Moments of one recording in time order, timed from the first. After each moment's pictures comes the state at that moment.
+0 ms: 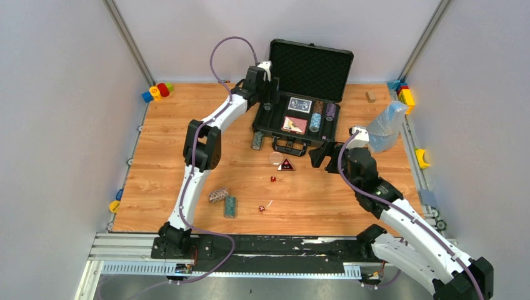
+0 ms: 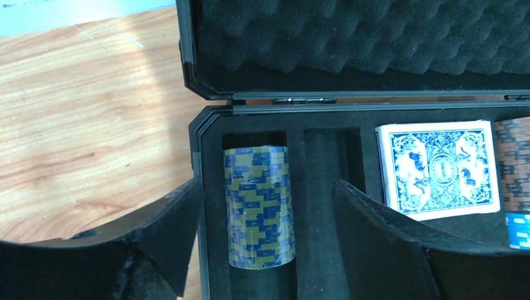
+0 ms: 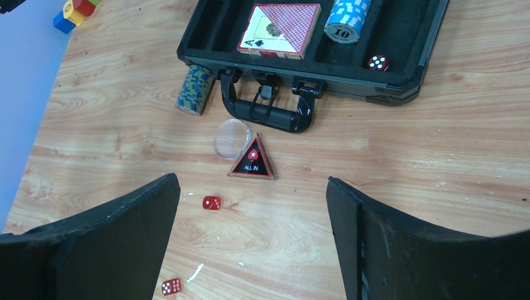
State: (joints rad) left arm -0.44 2.51 2.25 -0.32 0.05 -0.24; right arm 0.56 0.78 0.59 -0.15 0.20 0.56
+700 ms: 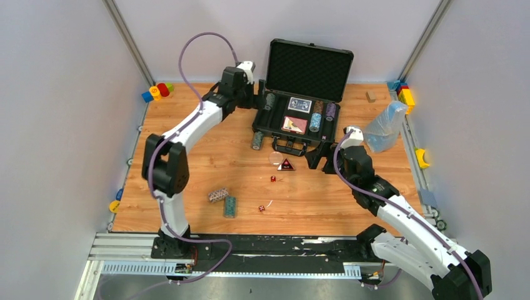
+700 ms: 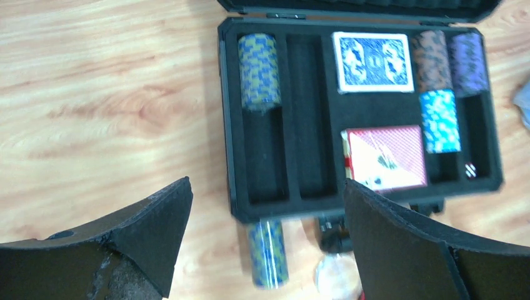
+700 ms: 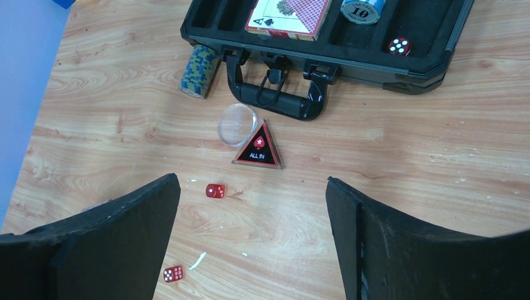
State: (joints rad) left arm -0.42 1.99 1.72 -0.30 0.07 -0.22; right arm 0.56 0.83 0.59 -0.14 0.15 0.57
